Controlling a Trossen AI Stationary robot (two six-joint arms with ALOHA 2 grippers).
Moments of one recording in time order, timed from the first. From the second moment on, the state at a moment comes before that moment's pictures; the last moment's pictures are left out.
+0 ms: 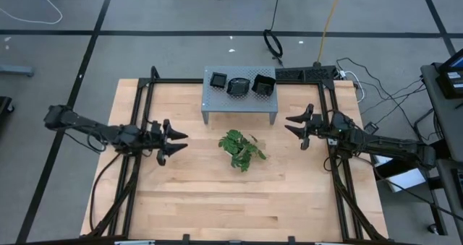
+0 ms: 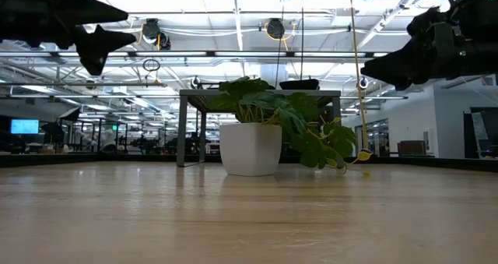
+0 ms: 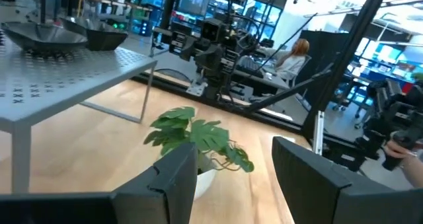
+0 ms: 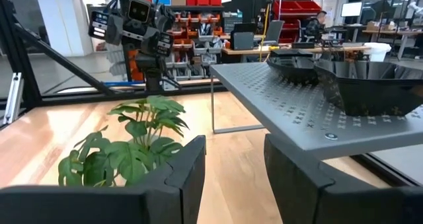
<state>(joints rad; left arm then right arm) -0.27 0.48 0.12 0.37 -0.30 -0.32 -0.34 0.36 0.02 0.35 -0.13 0.02</state>
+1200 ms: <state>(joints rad) 0.21 0.32 0.02 0.44 -0.17 -0.14 -0.34 0.36 0.02 0.33 -0.13 0.01</state>
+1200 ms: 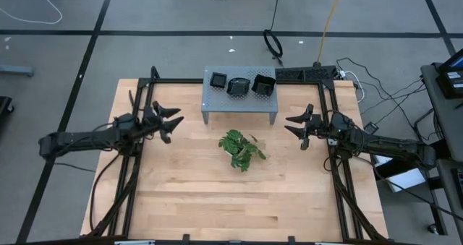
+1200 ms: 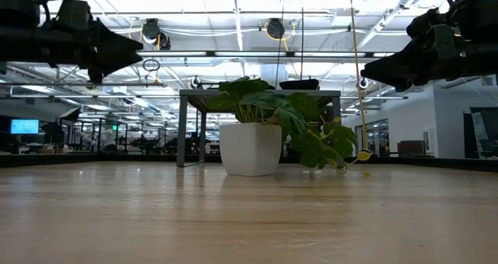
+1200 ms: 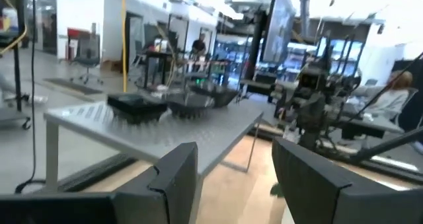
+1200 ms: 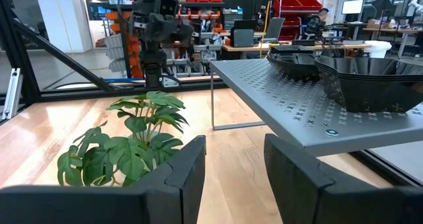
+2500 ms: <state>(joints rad) 0.30 0.18 0.02 0.15 -0.09 -0.09 -0.43 0.21 0.02 0.33 -0.13 0.01</state>
